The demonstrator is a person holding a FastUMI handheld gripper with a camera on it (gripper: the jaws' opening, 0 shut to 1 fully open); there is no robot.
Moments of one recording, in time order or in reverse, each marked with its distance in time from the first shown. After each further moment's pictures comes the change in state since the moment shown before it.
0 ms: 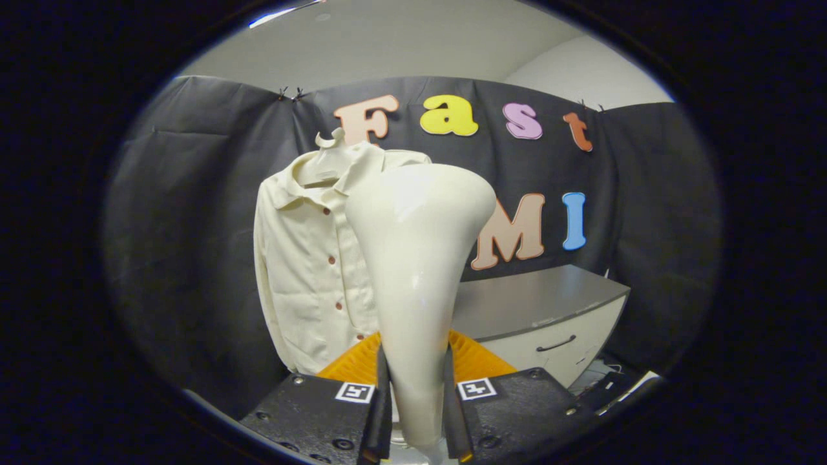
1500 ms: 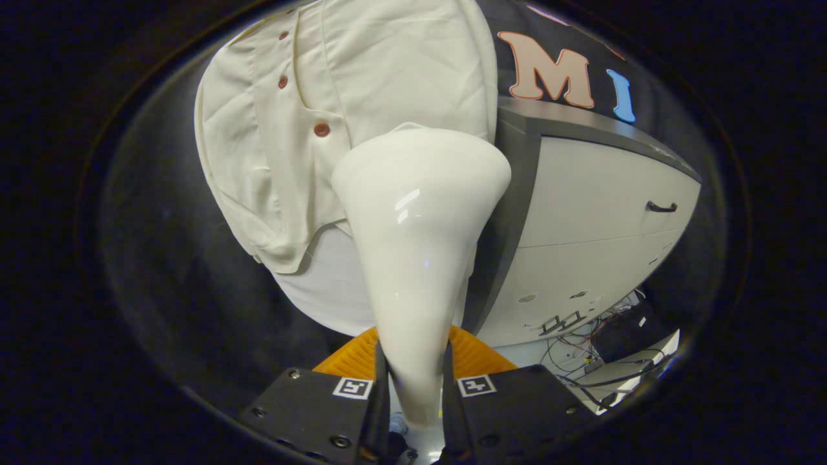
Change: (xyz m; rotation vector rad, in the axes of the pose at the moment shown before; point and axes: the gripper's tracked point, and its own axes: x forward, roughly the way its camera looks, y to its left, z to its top) arm 0.136 0.023 -0.228 -0.003 0.667 0.038
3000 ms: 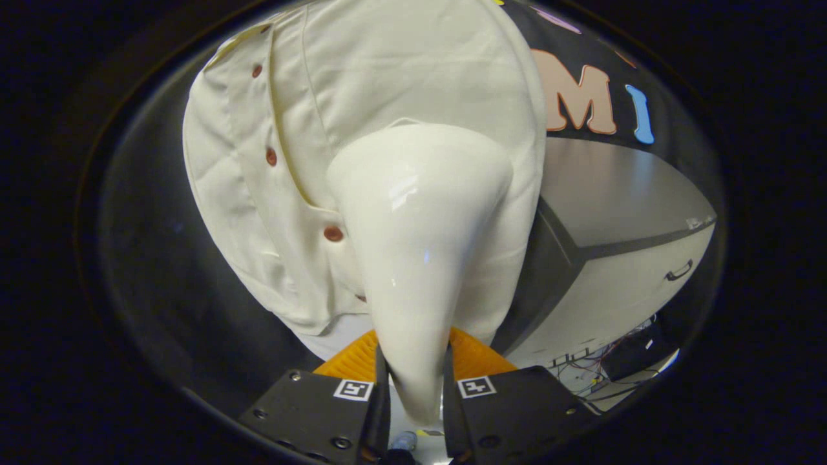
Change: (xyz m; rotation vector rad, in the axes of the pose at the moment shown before) arm 0.011 0.016 0.083 -0.017 -0.048 0.093
